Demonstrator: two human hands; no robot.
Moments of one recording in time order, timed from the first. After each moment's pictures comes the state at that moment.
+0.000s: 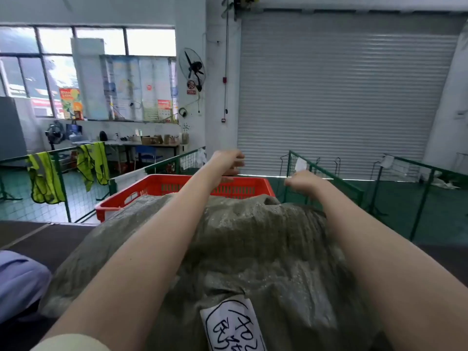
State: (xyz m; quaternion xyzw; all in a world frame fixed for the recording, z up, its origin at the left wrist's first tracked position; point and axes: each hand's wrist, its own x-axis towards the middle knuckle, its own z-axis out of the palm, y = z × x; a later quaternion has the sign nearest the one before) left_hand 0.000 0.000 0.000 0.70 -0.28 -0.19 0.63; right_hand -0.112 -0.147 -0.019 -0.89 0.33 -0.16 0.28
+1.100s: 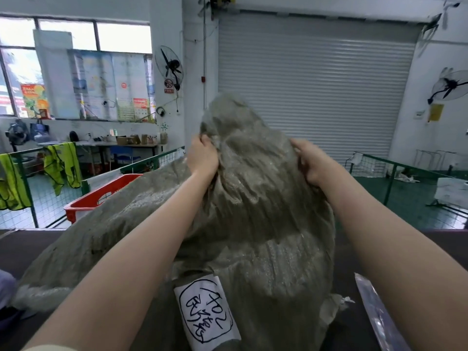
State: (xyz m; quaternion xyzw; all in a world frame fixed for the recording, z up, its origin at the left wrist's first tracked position) left_hand -0.048 -0.006 0.005 0.72 -0.23 0.11 0.65; right_hand -0.186 -0.139 0.020 -0.64 0.22 -0.27 0.68
